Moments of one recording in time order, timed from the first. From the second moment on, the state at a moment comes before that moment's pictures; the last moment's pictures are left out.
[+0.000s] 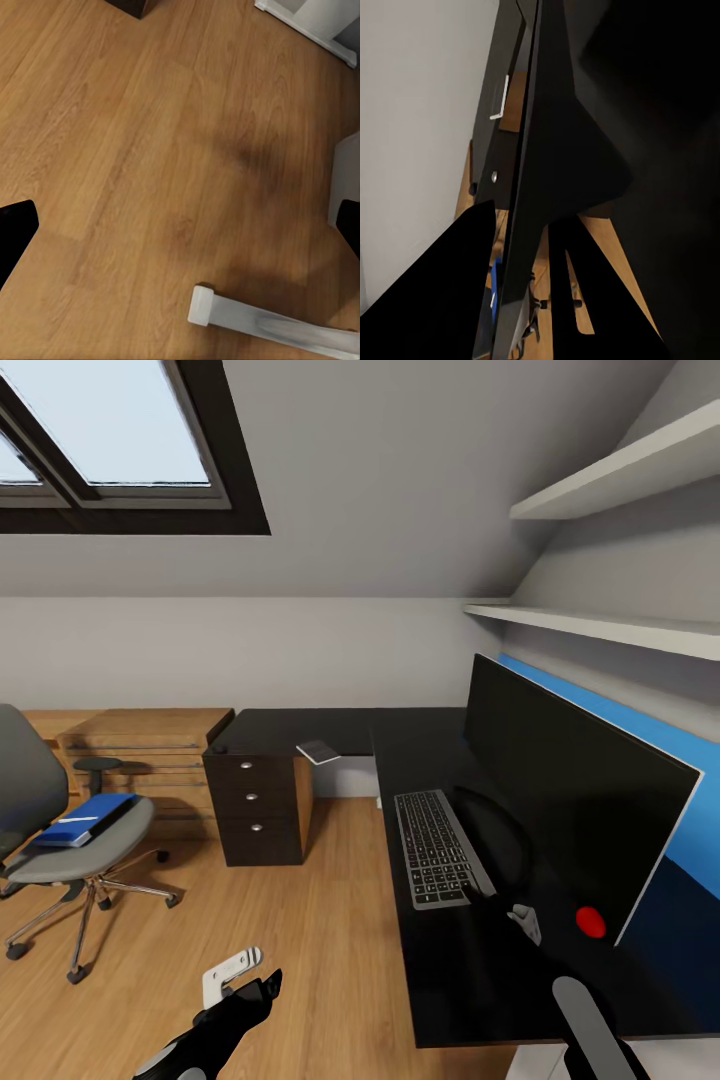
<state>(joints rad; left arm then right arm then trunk) 0.03 0.05 -0.25 -1.56 0.74 0.42 0.50 -0.20 -0.04 -0.06 -1.26 -1.26 0.38 0.02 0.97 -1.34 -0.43</state>
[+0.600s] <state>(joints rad) 0.03 0.05 -0.25 -1.56 0.74 0.42 0.50 -0.20 -0.04 -0.07 -1.26 -1.26 0.38 0.04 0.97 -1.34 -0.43</state>
